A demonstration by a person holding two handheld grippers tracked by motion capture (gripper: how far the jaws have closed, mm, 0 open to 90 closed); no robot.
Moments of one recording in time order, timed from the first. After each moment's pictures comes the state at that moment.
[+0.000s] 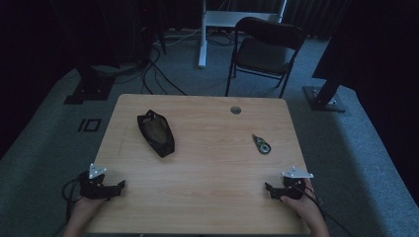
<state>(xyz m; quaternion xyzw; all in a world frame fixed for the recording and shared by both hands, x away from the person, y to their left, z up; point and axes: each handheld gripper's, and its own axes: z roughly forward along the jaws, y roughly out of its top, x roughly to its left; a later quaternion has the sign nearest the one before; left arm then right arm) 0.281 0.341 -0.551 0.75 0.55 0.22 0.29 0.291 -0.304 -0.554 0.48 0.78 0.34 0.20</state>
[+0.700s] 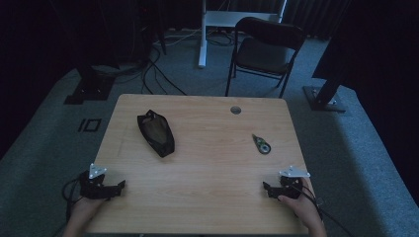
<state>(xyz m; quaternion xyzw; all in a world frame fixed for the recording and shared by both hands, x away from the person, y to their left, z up) 0.281 0.341 -0.551 0.75 0.55 0.22 0.30 0.293 -0.295 -0.552 0.48 0.78 0.34 0.21</state>
